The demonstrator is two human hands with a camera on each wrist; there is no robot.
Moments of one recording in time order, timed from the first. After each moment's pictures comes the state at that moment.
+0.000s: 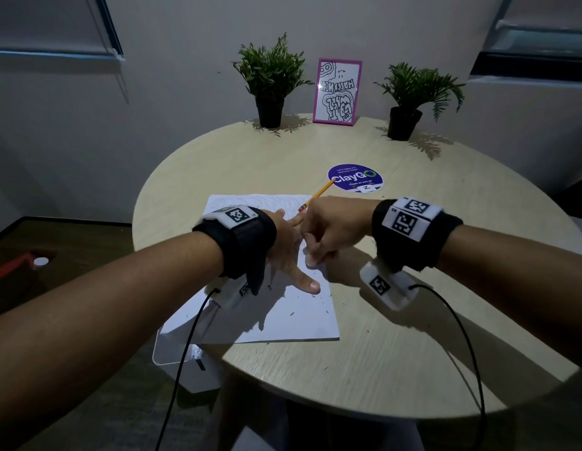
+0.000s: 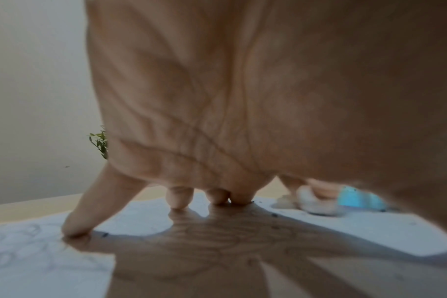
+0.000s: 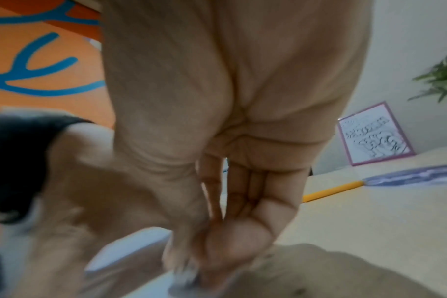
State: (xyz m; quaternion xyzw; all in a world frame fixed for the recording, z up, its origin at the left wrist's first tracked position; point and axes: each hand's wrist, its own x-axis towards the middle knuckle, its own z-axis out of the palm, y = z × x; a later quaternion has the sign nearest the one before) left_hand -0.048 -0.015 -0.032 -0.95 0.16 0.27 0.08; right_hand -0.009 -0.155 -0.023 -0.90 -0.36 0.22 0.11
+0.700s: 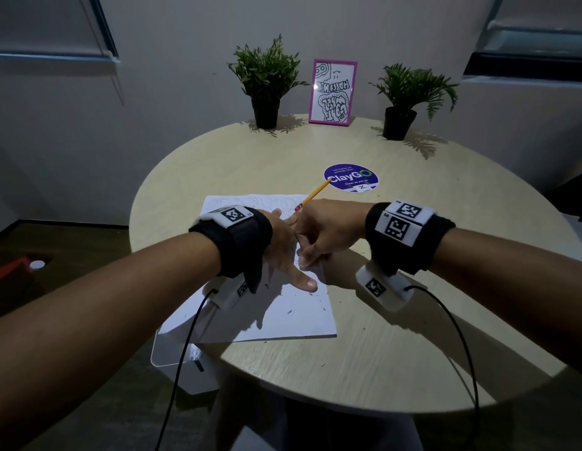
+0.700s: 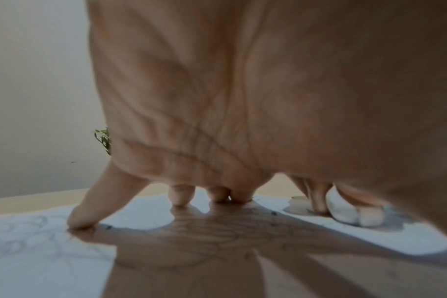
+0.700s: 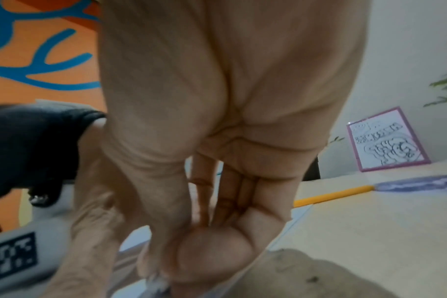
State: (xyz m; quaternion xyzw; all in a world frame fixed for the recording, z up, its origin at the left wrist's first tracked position) left_hand -0.053 -0.022 -0.027 -0.94 0.16 0.29 0.10; right_hand -0.016 -0.153 -0.027 -0.90 -0.37 0.21 0.12
